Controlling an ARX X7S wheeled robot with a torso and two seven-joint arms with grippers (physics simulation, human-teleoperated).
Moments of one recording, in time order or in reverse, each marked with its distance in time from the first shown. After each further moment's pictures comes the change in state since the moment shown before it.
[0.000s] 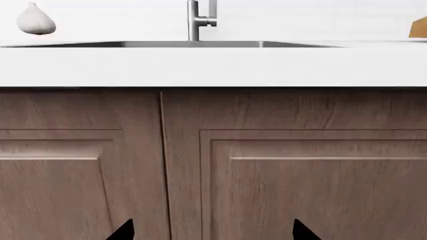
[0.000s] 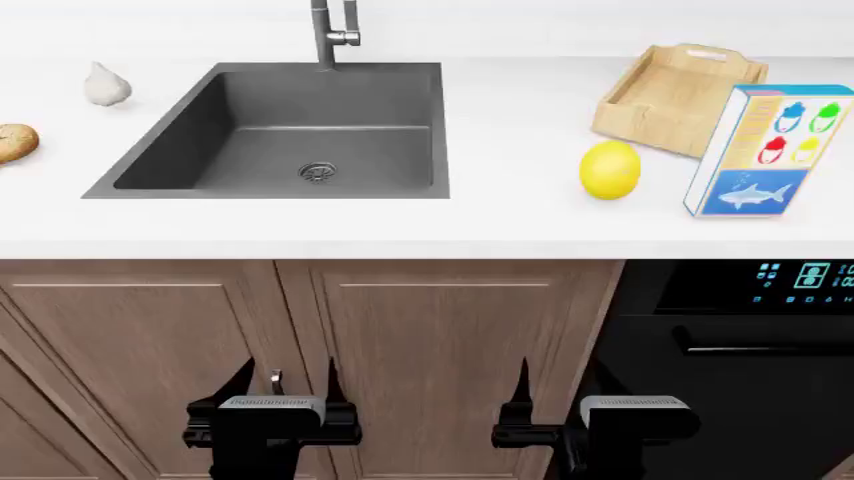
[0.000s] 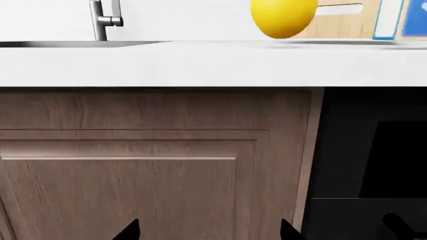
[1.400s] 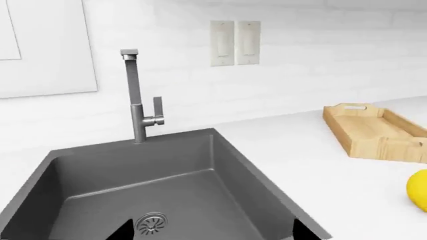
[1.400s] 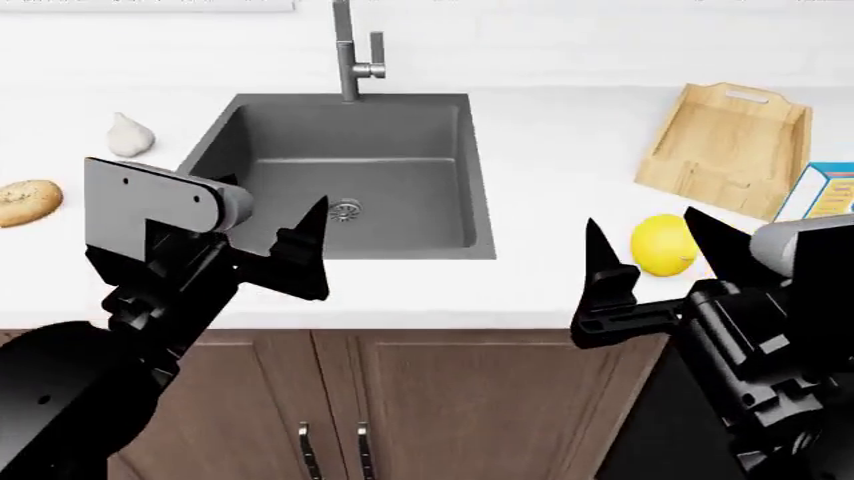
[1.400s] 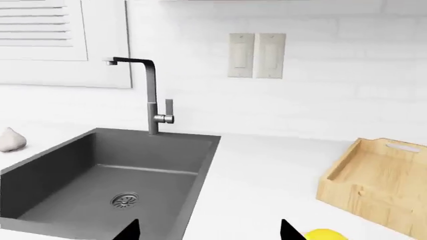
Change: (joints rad) left arm -0.630 -0.302 -0.130 0.701 -0.595 -1.269 0.040; right arm 0.493 0.463 0.309 -0.910 1.173 1.276 0.516
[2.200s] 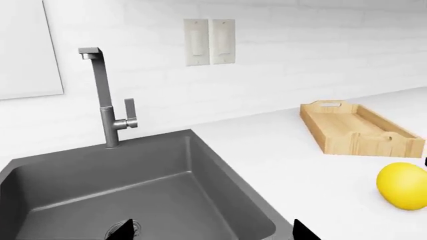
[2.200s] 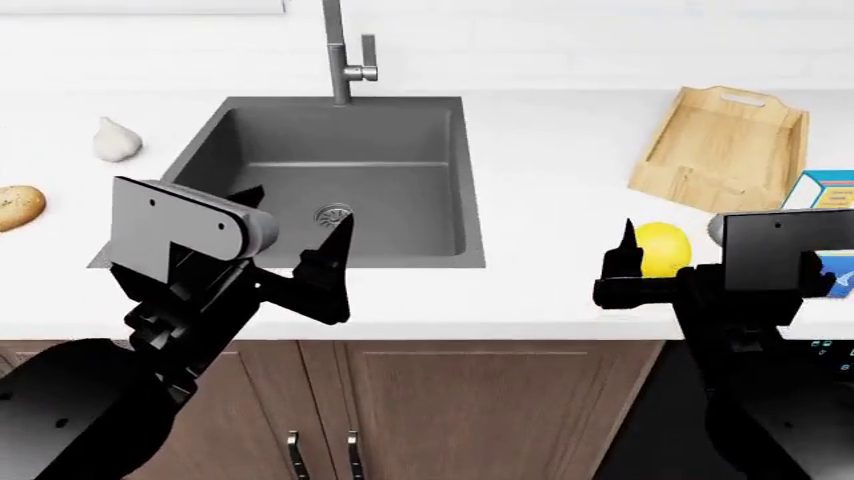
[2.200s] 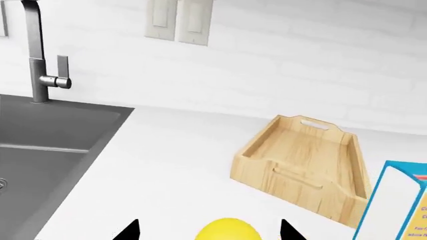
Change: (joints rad) left arm 0.044 0.001 0.039 0.033 -0.034 0.035 -0.001; right arm -0.045 0.048 -0.338 0.387 -0.627 -0.379 -0.164
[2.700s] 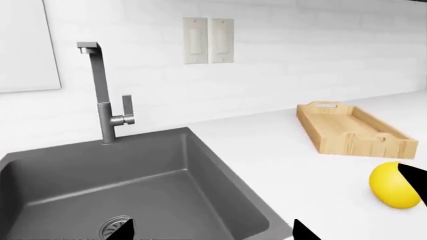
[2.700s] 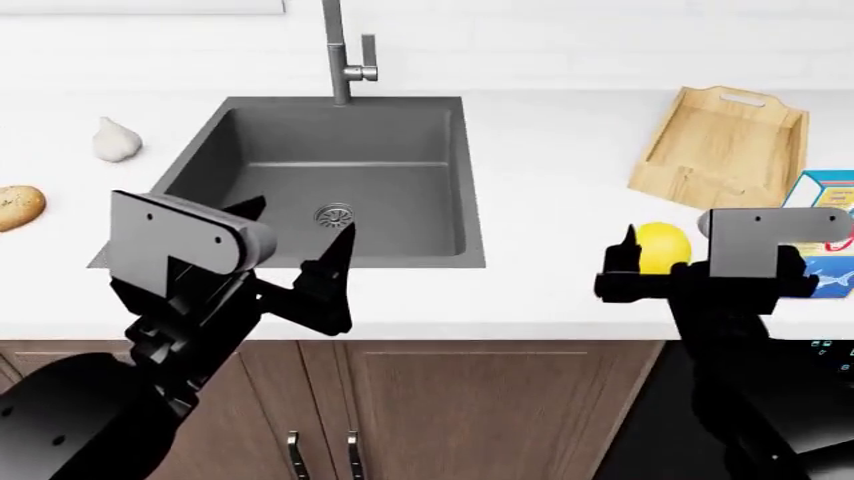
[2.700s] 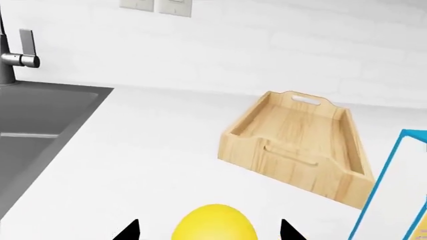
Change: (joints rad) left arm 0.039 0.007 -0.020 0.025 -0.032 0.006 -0.019; right arm 0.056 -0.030 -0.035 0.182 -0.047 -0.043 -0.007
